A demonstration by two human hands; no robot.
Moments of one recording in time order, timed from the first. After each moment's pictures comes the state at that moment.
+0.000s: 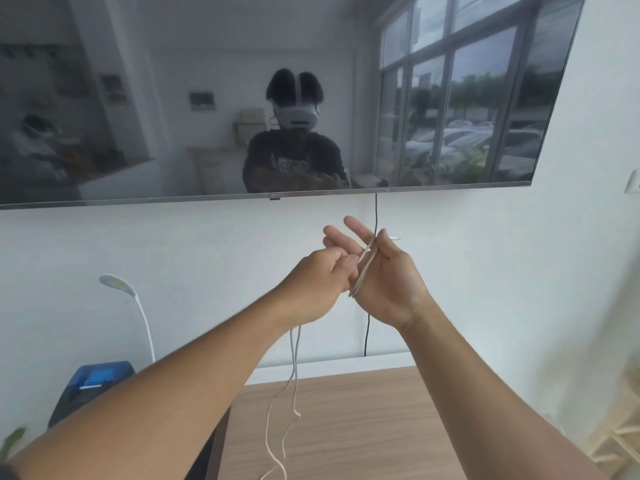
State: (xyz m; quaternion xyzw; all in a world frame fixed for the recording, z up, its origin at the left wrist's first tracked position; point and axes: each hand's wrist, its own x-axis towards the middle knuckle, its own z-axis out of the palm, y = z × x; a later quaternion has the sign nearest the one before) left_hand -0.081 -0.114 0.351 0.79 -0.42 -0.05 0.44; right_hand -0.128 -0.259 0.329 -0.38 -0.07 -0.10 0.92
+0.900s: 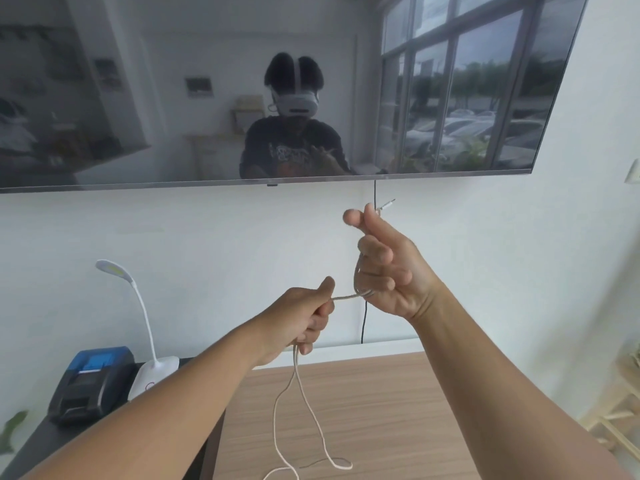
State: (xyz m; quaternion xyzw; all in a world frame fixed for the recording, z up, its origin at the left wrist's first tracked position) left_hand -0.088 -0.077 0.299 0.71 -0.30 -0.33 0.55; right_hand -0.163 -0.250 0.351 -0.39 -0.20 0.07 0.90
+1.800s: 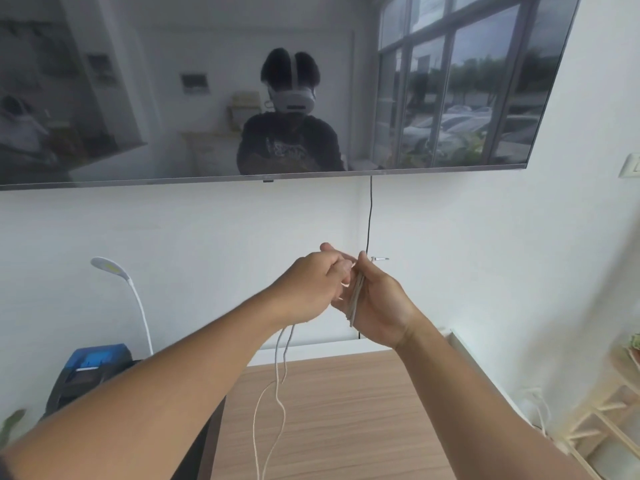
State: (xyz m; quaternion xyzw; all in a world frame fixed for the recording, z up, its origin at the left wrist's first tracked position) left_hand -0.092 -0.107 0.331 0.82 -0.40 -0.07 0.40; right_hand -0.145 -0.253 0.278 -0.47 -0.02 -0.03 0.88
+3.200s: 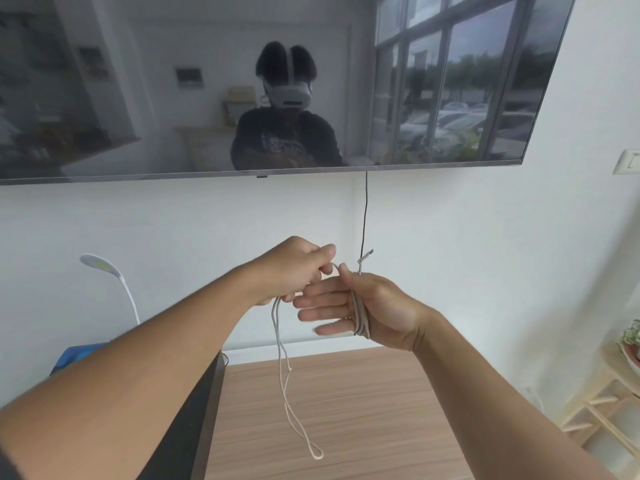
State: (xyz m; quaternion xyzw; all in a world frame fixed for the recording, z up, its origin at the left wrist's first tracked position) left_hand -0.073 -0.106 0.348 0.81 -0.33 -0.20 0.44; right_hand -0.167 -0.262 0.285 -0.64 -0.07 0.08 0.76
